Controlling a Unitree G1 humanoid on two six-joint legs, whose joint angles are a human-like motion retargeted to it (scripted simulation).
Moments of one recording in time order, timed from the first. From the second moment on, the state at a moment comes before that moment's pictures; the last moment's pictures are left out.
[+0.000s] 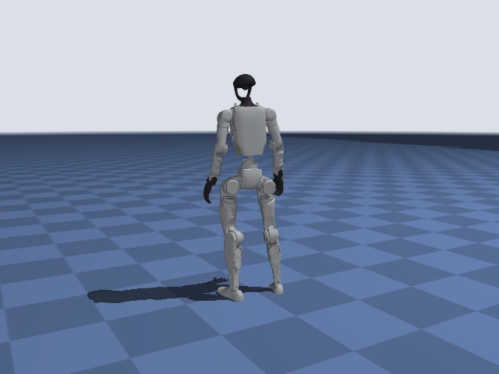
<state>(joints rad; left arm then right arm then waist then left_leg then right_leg) 0.08 0.25 -0.23 1.15 -0.15 -0.24 0.13 0.03 -0.27 0.30 1.20 0.16 -0.11 -0.14 0.08 -0.10 -0.01 0.08 0.04 0.38 0.00 -0.20 -0.17 0.00 -0.18 -0.22 0.07 -0.07 0.26</state>
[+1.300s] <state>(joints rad) 0.05 0.25 -0.26 1.19 -0.12 -0.25 0.14 0.04 -0.25 0.28 1.20 0.18 -0.13 -0.16 0.08 -0.10 -0.01 0.08 0.04 0.38 -0.01 -0.20 -0.17 0.00 -0.18 -0.22 0.07 -0.07 0.26</state>
